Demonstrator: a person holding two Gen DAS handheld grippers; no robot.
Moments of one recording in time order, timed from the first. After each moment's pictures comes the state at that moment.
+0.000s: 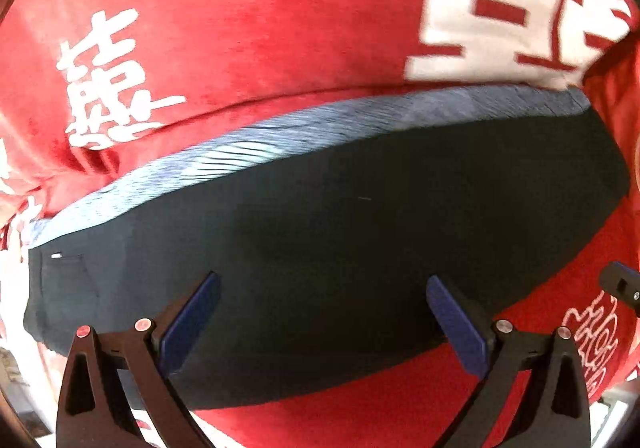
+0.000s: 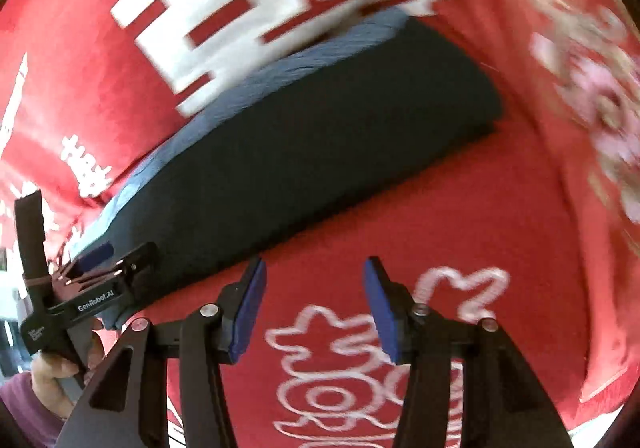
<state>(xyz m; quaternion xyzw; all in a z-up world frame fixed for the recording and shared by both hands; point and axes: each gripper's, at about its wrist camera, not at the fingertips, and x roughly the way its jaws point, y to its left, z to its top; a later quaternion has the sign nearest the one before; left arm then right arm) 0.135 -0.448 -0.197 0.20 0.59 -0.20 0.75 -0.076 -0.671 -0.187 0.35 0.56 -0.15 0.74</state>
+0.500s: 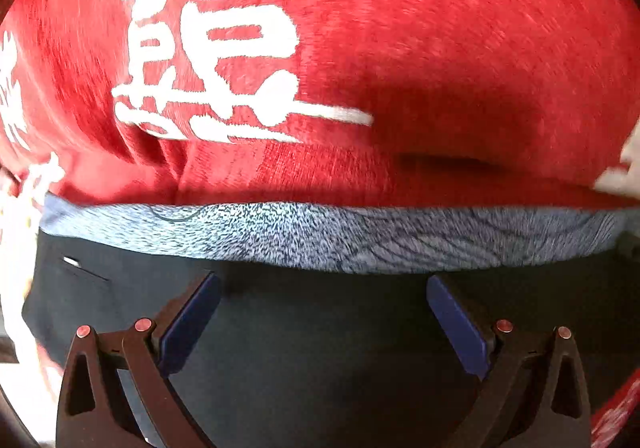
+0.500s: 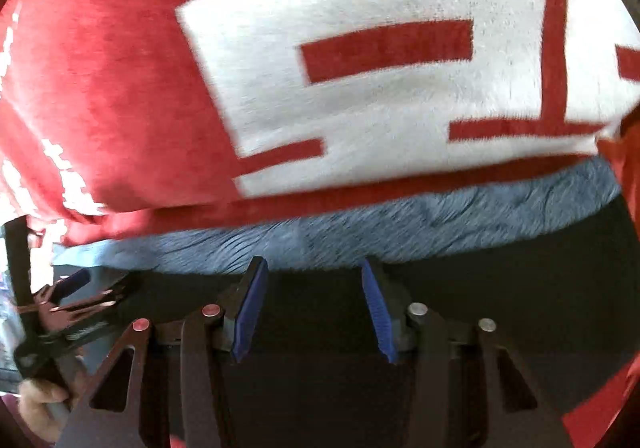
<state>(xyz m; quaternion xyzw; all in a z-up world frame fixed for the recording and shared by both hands) 0.243 -0.385 -0.244 0.13 0.60 -0.10 0.78 0.079 -0.659 -0.227 0.25 0.55 -0.11 0.79</state>
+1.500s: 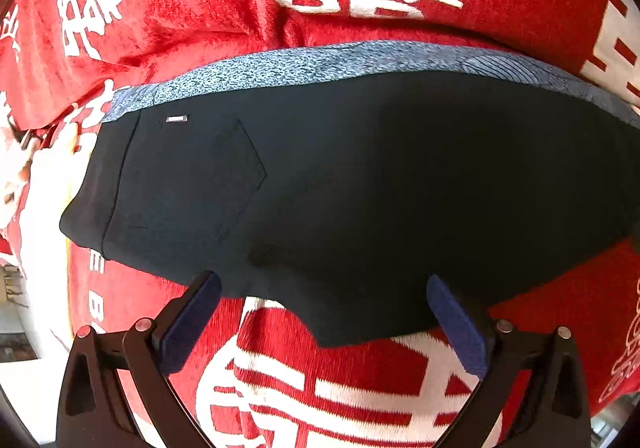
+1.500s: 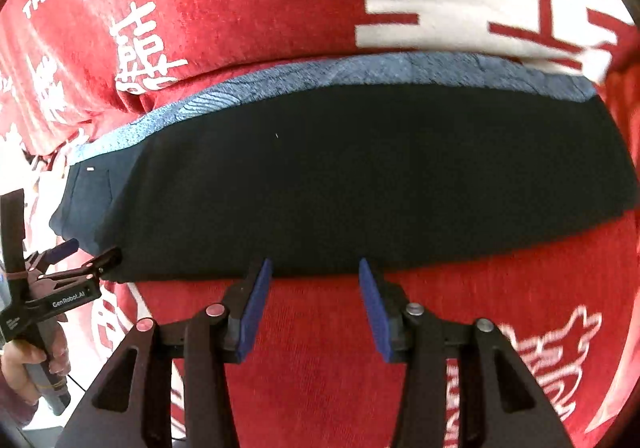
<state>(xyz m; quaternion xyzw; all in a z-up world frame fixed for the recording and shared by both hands) 0.176 -0.244 -0.221 0.17 0.63 -0.09 0.75 0.000 -0.547 -0.188 0.23 0.61 -0.06 0.75</state>
